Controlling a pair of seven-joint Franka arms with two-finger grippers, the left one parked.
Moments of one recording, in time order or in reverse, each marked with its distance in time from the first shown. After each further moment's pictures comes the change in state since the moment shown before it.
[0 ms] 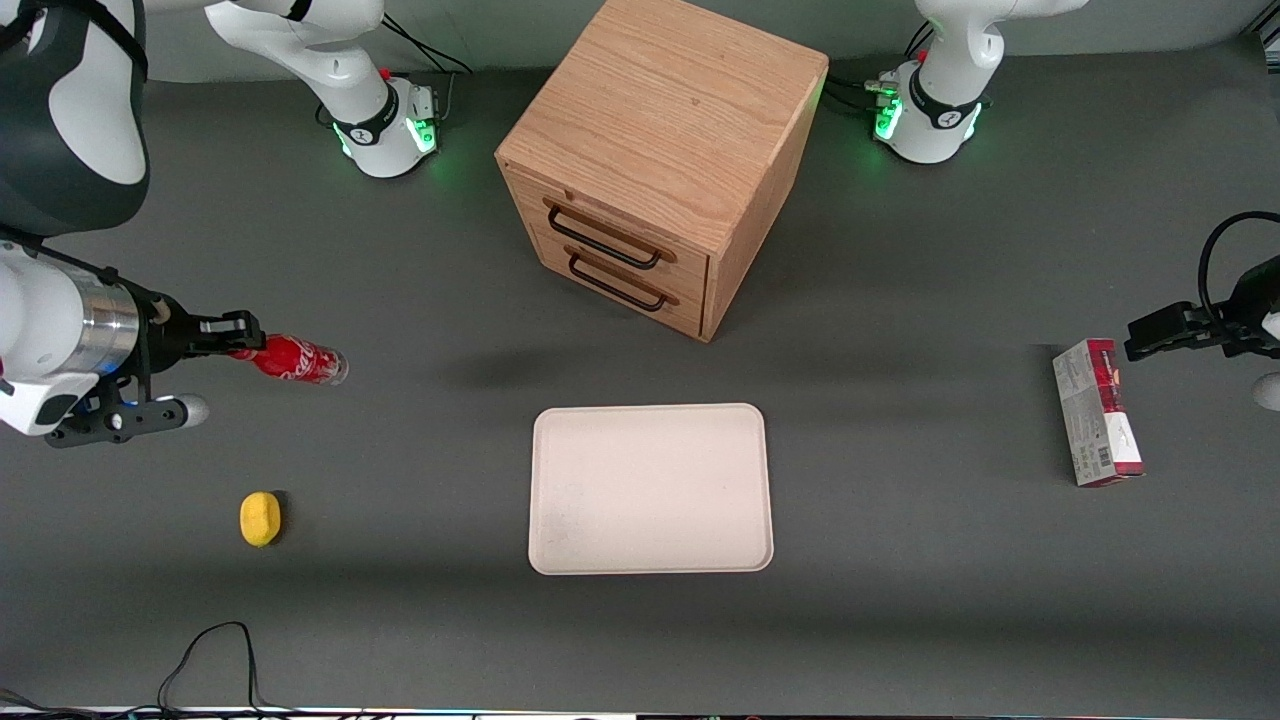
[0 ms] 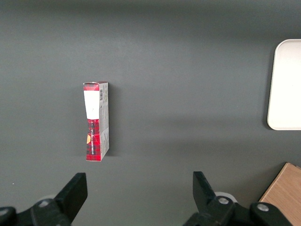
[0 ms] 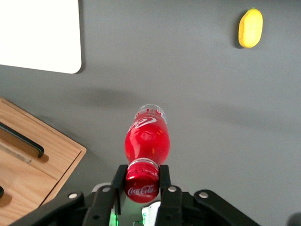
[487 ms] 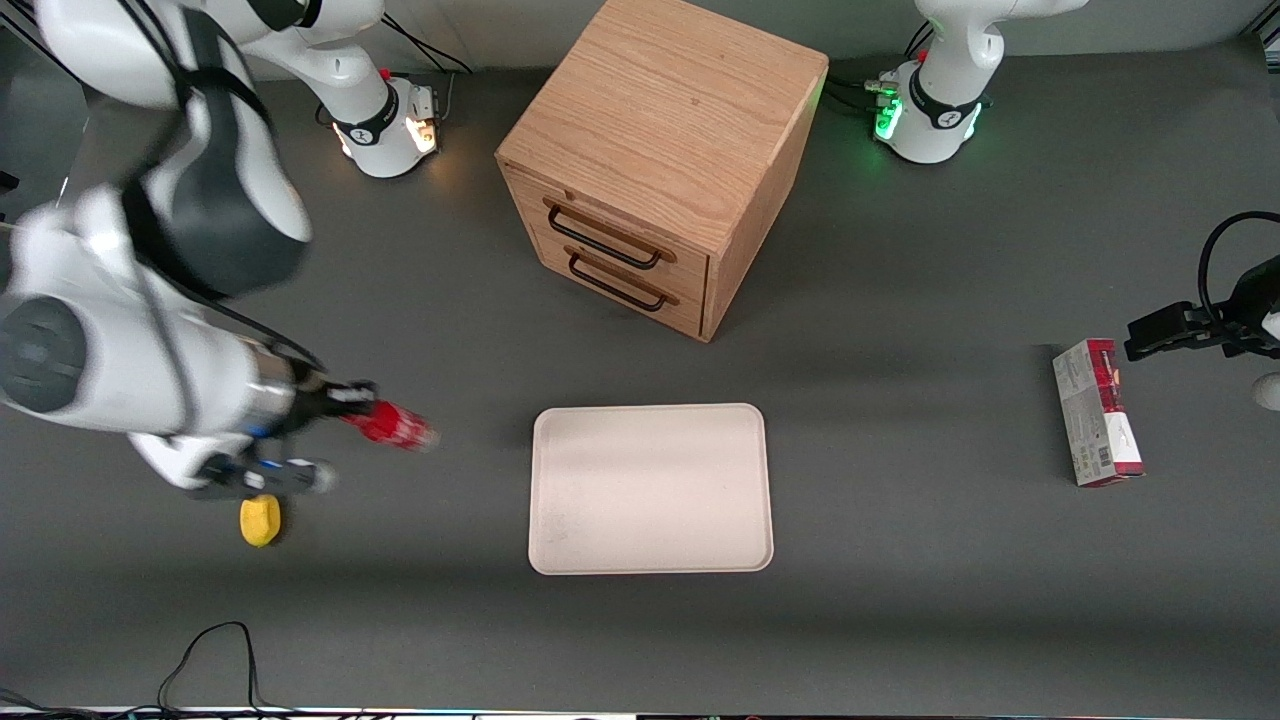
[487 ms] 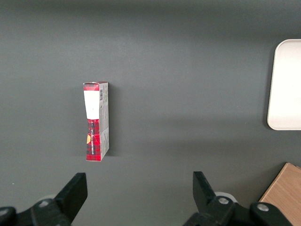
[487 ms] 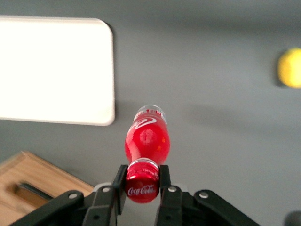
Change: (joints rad) arm 0.109 0.159 0.080 0.012 0.001 0.308 0.237
